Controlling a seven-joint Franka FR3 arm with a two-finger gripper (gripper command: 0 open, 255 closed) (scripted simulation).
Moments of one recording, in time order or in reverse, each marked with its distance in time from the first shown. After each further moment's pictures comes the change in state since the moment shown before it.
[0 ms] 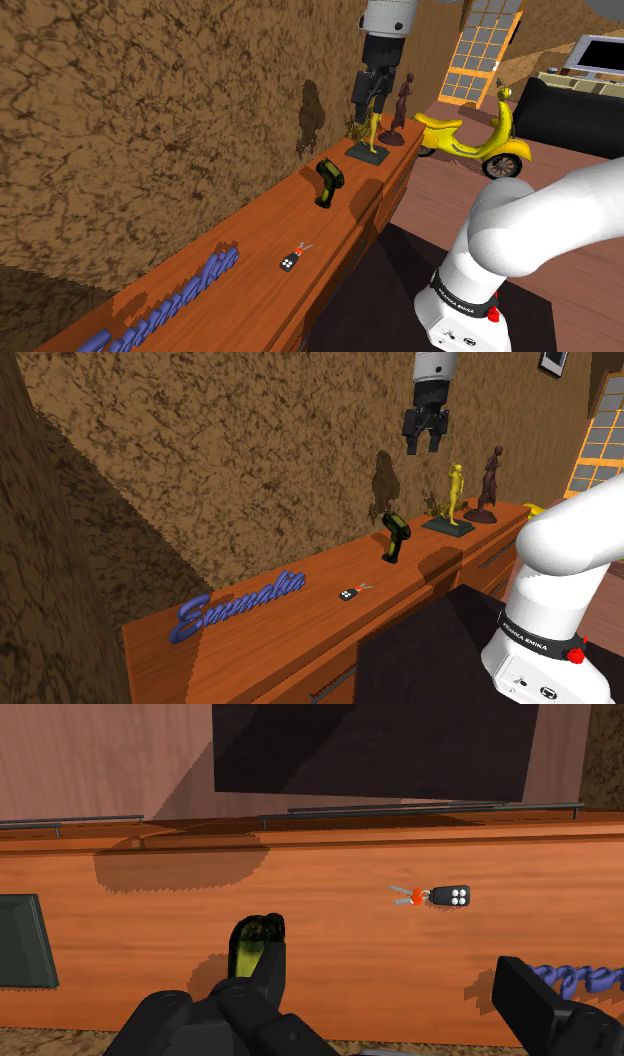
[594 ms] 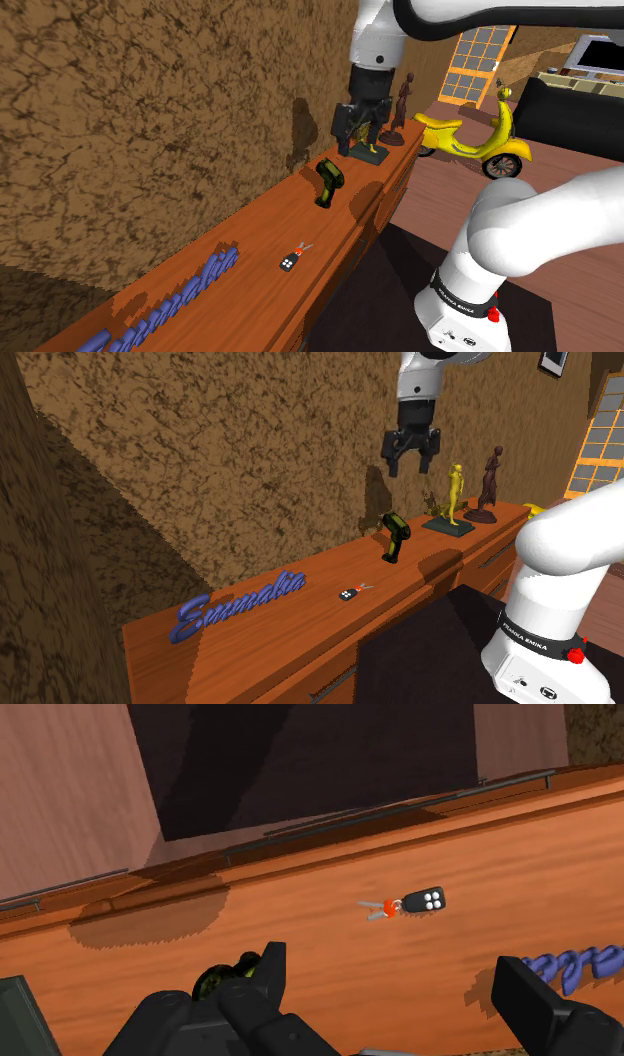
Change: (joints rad) arm -0.007 -0.080 0.183 -0.149 0.120 0.081 0.324
